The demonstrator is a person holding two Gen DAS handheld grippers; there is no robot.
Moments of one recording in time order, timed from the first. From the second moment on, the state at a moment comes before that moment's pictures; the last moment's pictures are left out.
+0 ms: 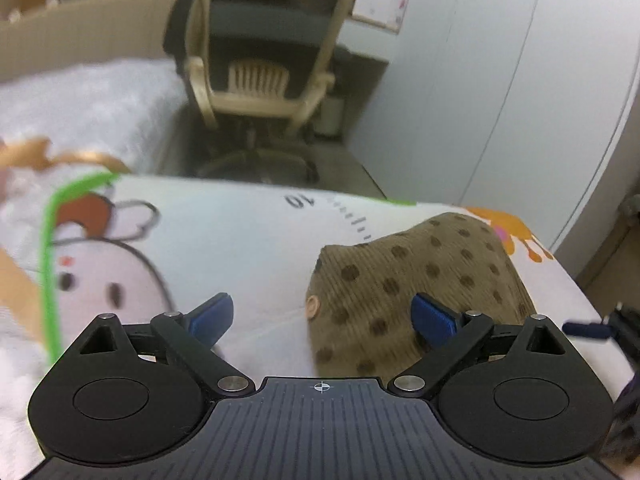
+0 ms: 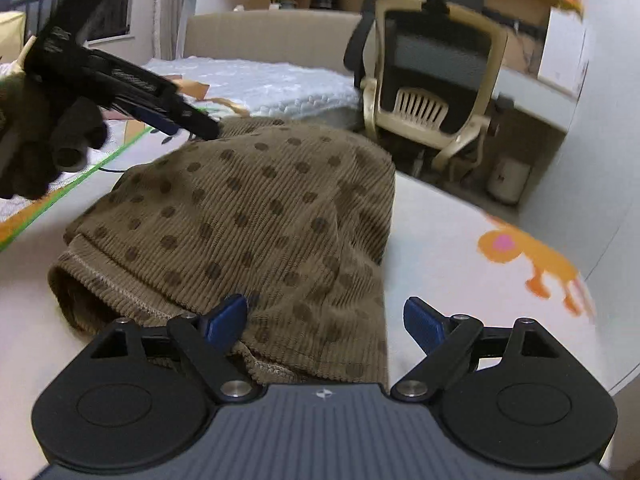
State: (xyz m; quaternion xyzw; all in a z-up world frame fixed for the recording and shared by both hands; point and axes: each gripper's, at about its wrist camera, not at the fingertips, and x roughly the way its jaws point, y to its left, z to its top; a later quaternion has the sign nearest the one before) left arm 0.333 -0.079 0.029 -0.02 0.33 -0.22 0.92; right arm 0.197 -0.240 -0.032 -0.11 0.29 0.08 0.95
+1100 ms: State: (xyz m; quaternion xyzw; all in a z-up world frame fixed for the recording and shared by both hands) left arm 0.228 -0.039 -0.012 -0.17 0.38 -0.26 0.87; right arm 0.148 -0.174 -0.058 -0.32 0.18 0.08 0.93
